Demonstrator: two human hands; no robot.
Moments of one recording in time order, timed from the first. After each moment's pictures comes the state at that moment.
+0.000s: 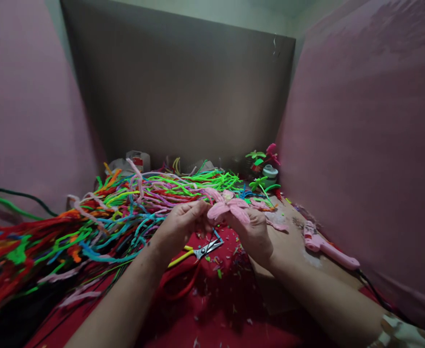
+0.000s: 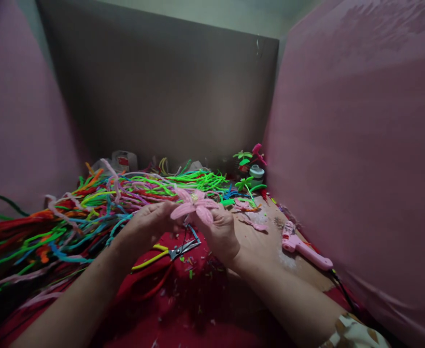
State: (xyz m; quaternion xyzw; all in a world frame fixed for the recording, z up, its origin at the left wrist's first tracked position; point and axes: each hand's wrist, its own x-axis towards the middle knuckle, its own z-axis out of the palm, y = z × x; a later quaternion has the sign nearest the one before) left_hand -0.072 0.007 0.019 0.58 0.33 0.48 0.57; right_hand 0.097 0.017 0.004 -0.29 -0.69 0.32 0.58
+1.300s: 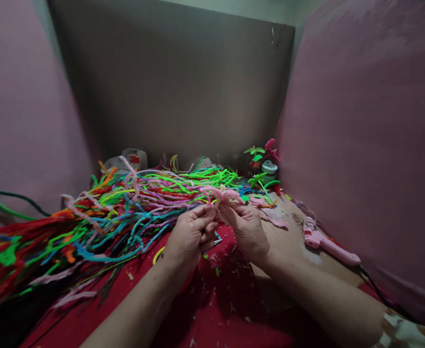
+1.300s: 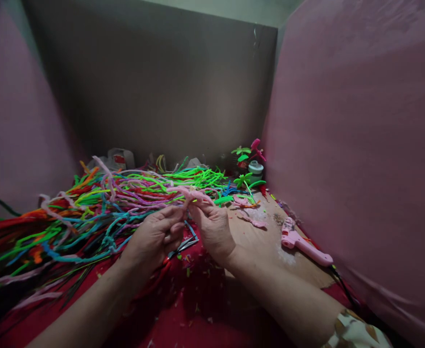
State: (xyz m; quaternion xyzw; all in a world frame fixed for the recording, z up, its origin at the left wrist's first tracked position) left_hand -0.032 -0.011 0.014 0.38 0.35 0.54 0.67; right_hand 0.090 0.021 -0.005 -0.29 -0.58 0.49 0.59
